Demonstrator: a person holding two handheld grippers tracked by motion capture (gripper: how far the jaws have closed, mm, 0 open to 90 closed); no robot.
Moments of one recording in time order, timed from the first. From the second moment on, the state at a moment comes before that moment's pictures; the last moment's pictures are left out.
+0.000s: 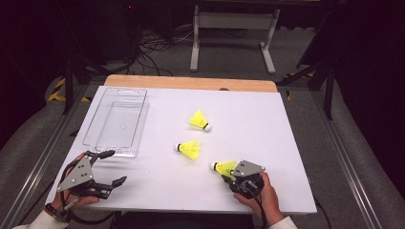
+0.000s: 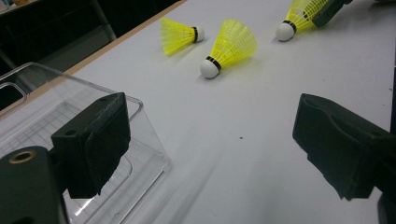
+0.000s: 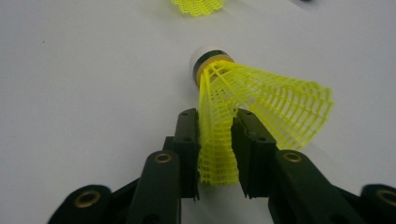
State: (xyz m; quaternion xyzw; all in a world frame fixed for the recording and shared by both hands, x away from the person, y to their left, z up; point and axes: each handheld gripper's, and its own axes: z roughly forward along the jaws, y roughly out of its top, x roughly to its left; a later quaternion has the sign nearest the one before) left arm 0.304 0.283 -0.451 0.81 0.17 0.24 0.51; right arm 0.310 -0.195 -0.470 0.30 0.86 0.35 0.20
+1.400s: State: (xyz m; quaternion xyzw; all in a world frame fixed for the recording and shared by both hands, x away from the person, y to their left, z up) left arm 0.303 0.286 -0.452 0.81 0.18 0.24 0.51; right arm 0.326 -0.185 -0.453 0.24 0.86 0.39 0.23
